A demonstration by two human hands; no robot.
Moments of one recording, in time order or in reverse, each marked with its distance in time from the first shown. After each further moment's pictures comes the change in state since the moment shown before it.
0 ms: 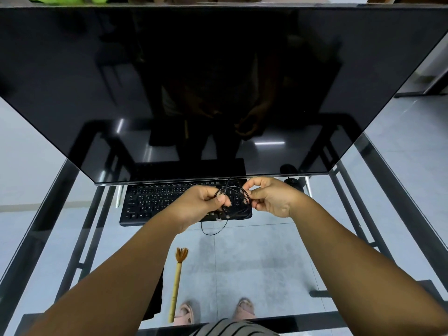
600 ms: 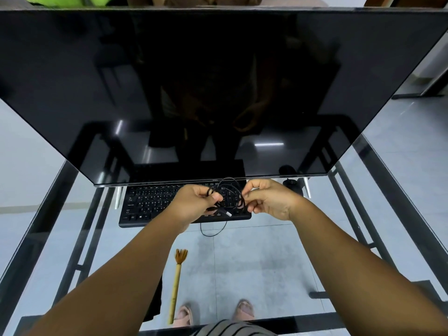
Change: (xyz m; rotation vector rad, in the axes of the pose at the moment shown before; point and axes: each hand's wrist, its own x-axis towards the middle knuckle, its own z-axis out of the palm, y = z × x) left_hand 0.009 -0.007 0.000 -0.103 0.248 -0.124; right_hand -0.005 0.000 0.005 -0.065 -0.024 -0.050
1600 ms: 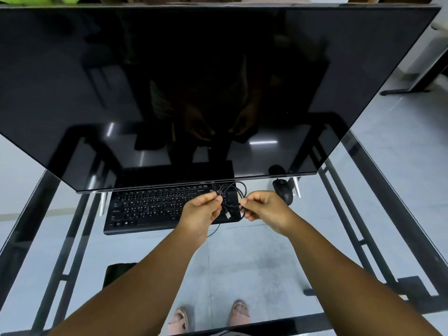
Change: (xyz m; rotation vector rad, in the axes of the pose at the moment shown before) left_hand 0.013 -0.022 0.057 -0.585 0.142 -0.116; right_hand 0.001 0.049 -0.019 -0.055 0.219 -0.149
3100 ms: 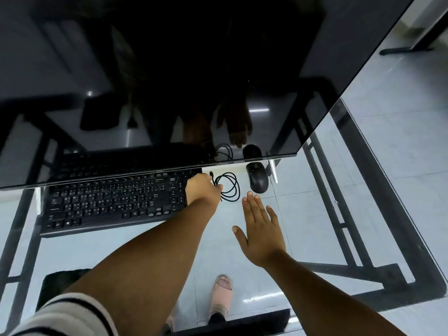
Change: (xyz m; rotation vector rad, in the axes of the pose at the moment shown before) left_hand 0.105 -0.071 0.095 1.142 0.261 0.129; right_hand -0.015 0.145 -0.053 -1.268 0.198 -0.115
